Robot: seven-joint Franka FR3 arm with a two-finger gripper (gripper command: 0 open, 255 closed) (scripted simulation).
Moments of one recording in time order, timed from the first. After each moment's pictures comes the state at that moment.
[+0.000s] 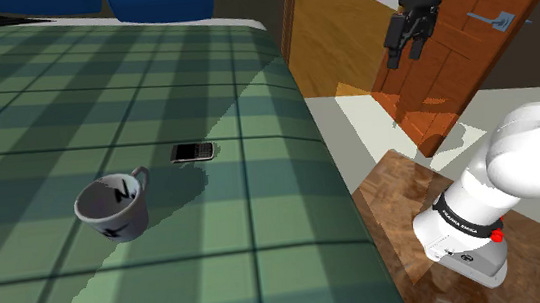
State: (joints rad) arm -0.02 -0.77 -0.02 -2.39 0.02 1.47 0.13
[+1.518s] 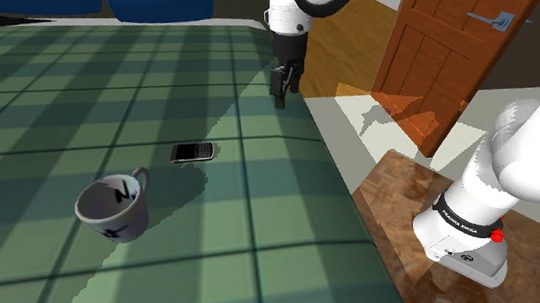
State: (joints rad) arm 0.15 -0.14 0.14 -2.16 0.05 1.96 -0.01
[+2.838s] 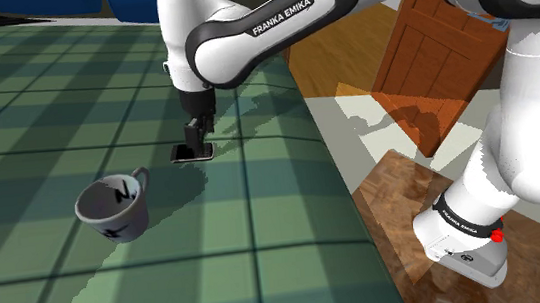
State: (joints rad) arm 0.32 0.42 0.25 -1.69 -0.10 2.11 -0.04
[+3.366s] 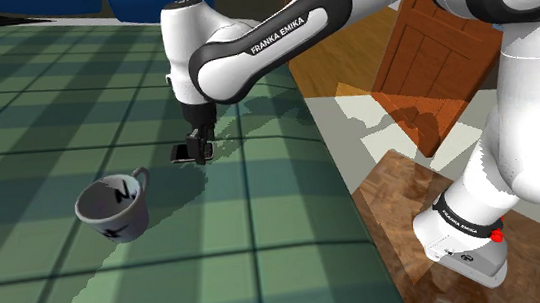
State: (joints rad) arm 0.32 0.45 0.25 -1.72 -0.12 2.16 -0.03
